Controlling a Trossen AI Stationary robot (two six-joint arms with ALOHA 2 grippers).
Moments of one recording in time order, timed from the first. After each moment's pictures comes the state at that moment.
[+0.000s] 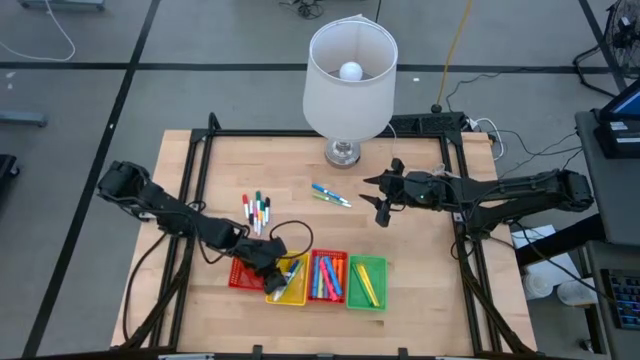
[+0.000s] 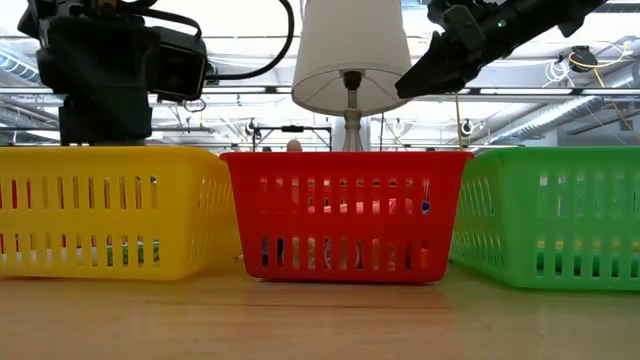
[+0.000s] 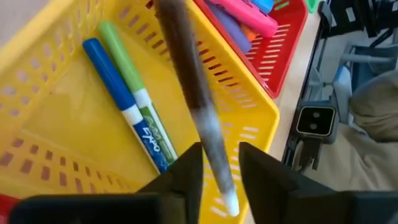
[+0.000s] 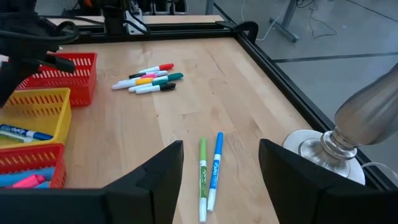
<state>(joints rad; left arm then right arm) -0.39 1.48 0.70 0.01 0.15 -1.07 -0.04 1.08 0.68 -0.02 0.29 0.03</state>
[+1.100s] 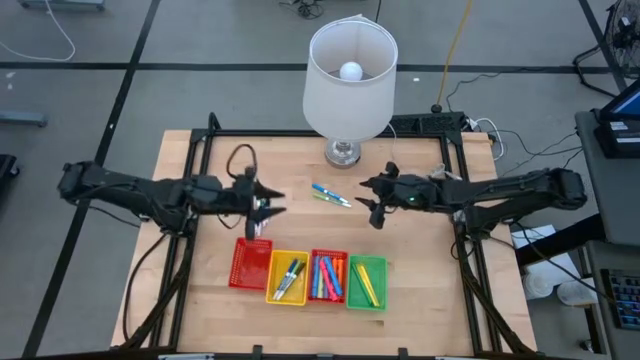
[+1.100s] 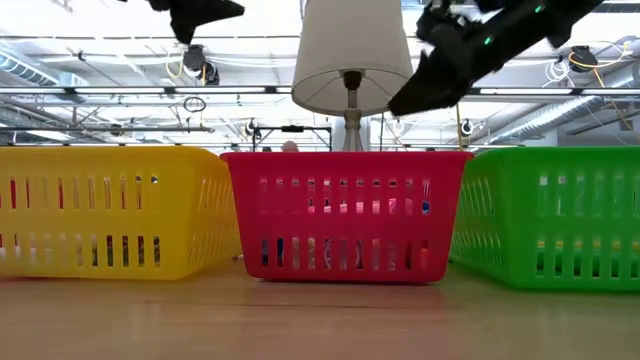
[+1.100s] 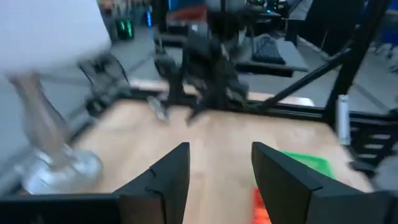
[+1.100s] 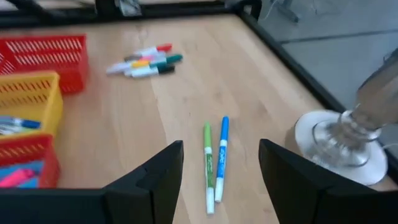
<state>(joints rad) -0.13 0.93 0.70 0.06 -0.22 -0.11 -0.04 1.17 0.68 0.01 0.29 0.08</state>
